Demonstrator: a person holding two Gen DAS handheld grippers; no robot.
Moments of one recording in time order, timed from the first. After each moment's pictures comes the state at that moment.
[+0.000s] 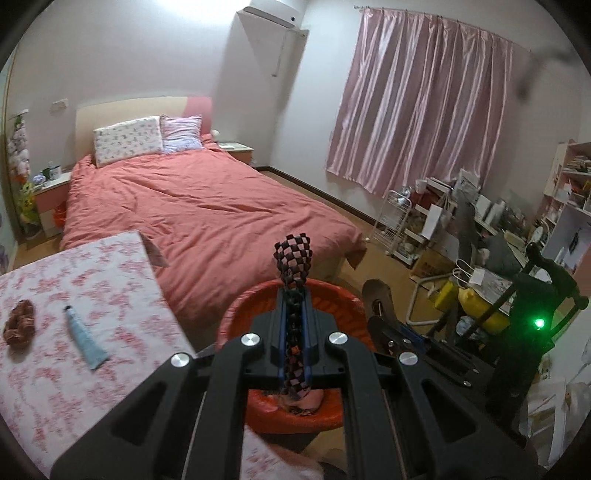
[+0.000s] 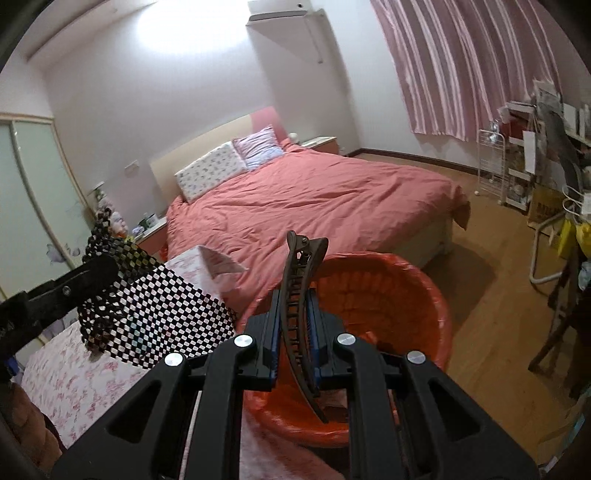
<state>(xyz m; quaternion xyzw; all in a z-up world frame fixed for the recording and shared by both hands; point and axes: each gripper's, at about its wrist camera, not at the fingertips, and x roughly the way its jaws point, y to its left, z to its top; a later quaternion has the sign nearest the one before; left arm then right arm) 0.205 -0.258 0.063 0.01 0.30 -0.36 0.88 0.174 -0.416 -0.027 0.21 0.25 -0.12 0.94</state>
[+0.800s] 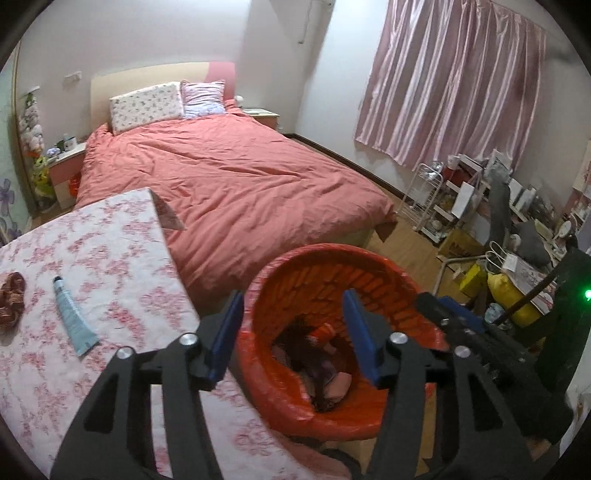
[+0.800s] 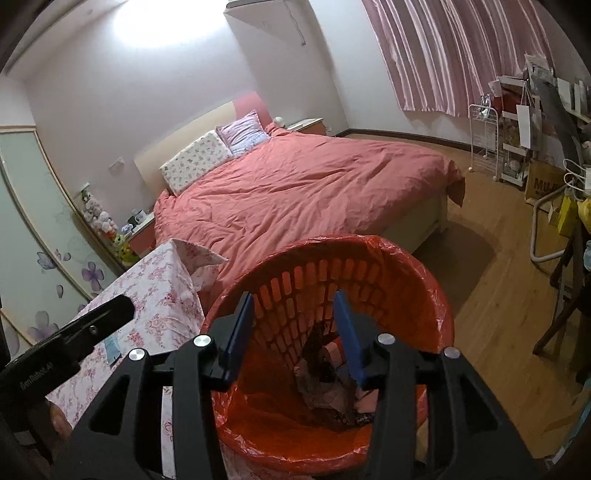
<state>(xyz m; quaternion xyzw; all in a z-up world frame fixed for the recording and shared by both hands) 0.262 -0.263 -0.002 0.03 0.36 -0.30 0.88 0.182 -0.444 -0.056 0.24 0.28 -0.12 0.92</state>
